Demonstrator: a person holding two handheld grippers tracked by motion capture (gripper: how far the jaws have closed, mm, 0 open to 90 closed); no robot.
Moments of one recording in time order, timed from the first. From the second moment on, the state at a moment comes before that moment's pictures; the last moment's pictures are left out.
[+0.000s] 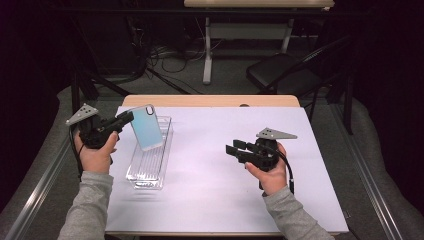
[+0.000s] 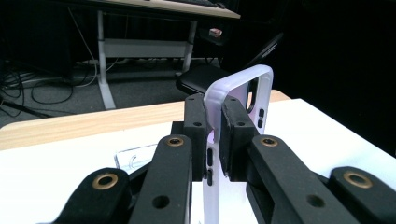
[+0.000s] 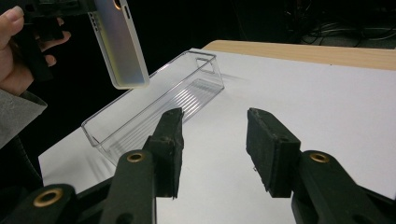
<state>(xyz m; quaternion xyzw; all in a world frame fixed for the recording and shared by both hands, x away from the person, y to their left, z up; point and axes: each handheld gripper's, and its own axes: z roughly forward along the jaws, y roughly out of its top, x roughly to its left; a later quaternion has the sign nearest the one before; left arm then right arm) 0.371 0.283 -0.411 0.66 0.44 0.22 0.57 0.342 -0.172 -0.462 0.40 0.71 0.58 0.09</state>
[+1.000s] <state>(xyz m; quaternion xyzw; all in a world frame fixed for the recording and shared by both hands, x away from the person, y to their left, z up) 0.402 0.279 -0.401 0.66 0.44 0.24 0.56 0.343 -0.169 -0.464 0.39 0.73 0.55 0.11</state>
